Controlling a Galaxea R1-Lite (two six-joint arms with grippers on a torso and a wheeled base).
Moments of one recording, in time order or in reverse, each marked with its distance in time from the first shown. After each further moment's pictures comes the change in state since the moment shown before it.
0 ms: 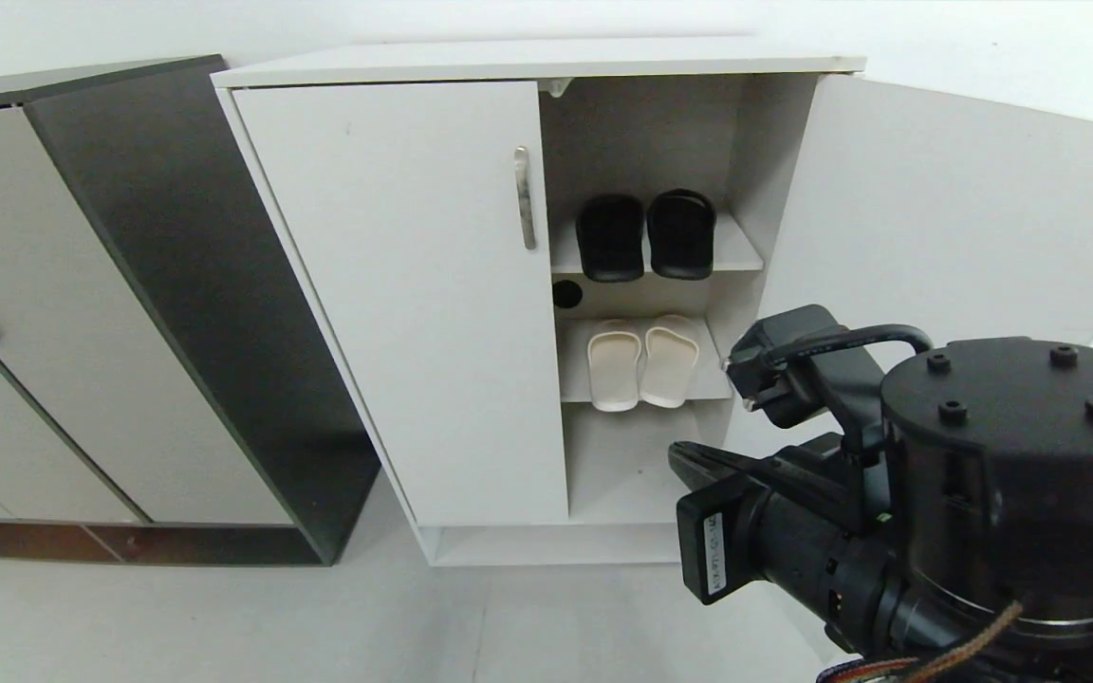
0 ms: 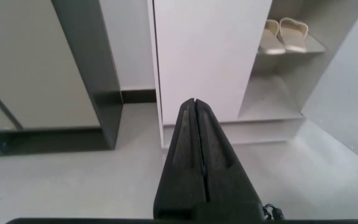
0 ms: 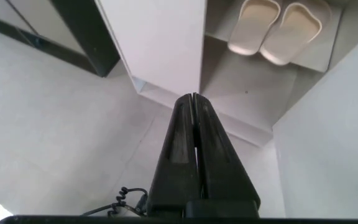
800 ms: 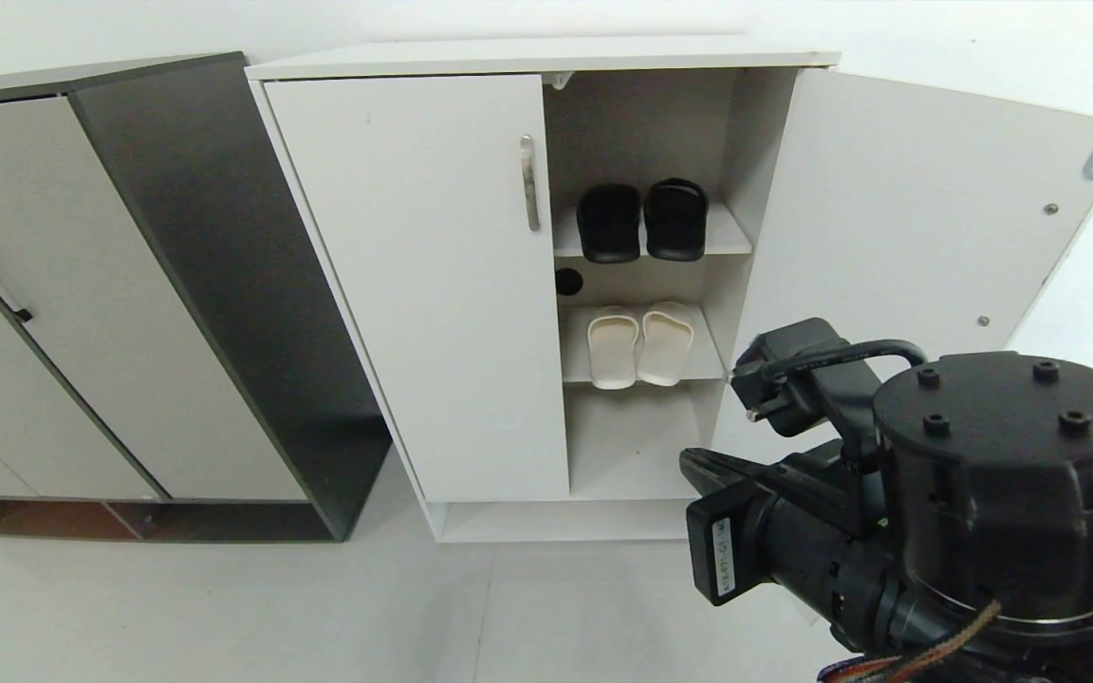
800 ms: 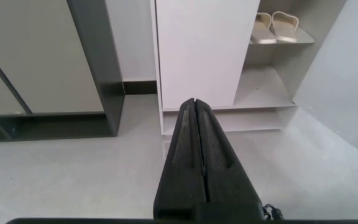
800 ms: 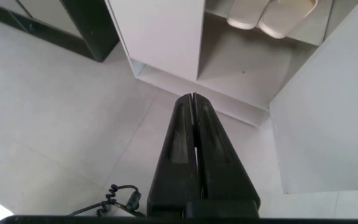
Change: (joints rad) left arm 0.000 0.000 0.000 0.000 0.001 -0.003; right arm -0.026 0.002 0.028 -0.004 0.004 -0.004
